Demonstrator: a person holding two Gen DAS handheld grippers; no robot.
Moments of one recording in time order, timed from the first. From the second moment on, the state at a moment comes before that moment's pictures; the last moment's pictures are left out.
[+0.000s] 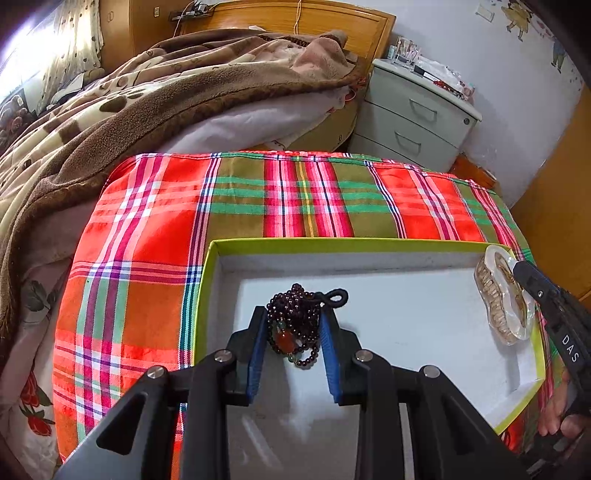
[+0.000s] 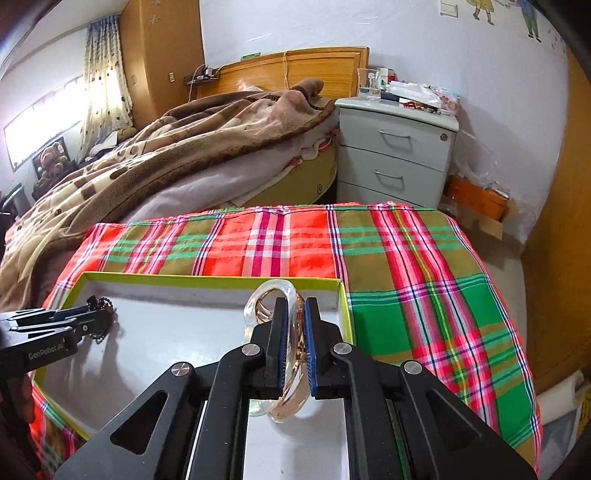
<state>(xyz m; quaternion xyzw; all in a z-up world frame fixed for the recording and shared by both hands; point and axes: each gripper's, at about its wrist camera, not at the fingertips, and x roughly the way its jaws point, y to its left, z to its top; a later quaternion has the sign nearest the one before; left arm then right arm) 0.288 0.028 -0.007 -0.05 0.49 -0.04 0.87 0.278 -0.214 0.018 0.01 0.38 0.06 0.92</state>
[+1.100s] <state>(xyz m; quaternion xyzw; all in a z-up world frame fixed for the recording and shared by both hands) 0.244 0.039 0.023 -0.07 0.48 -0.05 0.87 0.237 -0.223 0.043 0.03 0.35 0.07 0.93</state>
